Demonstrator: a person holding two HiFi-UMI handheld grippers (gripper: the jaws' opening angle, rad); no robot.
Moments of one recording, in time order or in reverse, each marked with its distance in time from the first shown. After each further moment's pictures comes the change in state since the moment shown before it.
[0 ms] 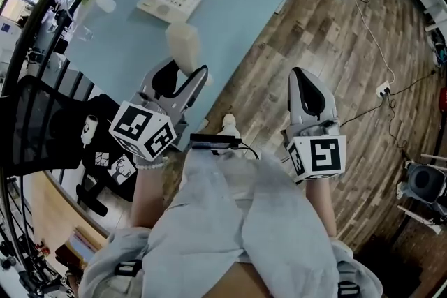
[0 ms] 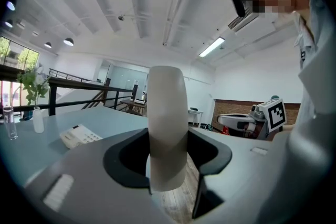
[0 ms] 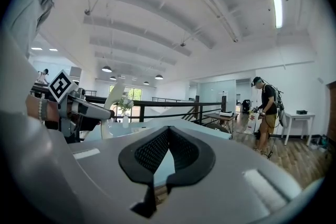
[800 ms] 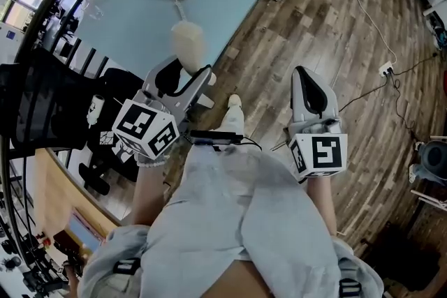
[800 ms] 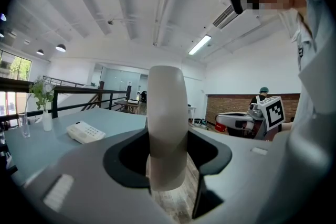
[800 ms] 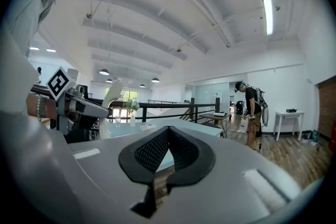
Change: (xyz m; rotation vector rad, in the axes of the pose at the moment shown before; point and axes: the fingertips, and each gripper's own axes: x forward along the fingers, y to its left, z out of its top) left arm -0.122 -0.106 -0.039 0.084 0.011 -0.042; right arm -0.158 0.063 -0.025 0.020 -0.036 -0.062
